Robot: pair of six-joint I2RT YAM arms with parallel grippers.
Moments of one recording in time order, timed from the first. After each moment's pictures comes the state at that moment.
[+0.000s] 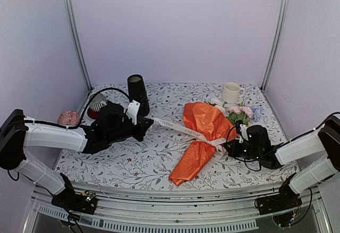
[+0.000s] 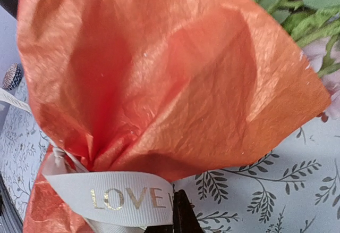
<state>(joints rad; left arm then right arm) -0.82 1.42 0.64 0.43 -0.08 -0.17 0.59 1.42 0.29 0.52 -0.03 0.56</state>
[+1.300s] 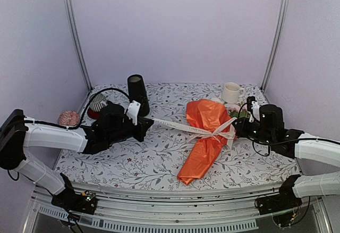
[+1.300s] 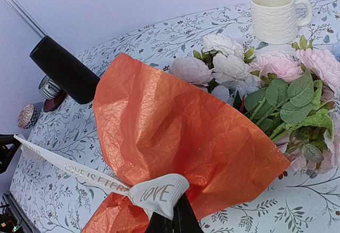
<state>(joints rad) -0.83 1.42 0.64 0.43 -0.10 -0.17 0.59 1.03 0.51 0.08 0.11 0.53</state>
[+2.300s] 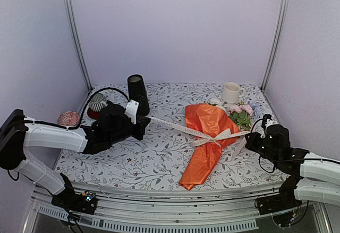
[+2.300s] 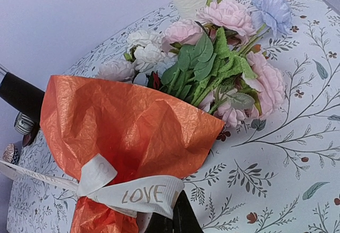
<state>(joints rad) -0.83 1.42 0.64 0.42 -0.19 -0.17 0.59 0.80 0.25 0.07 0.31 0.73</state>
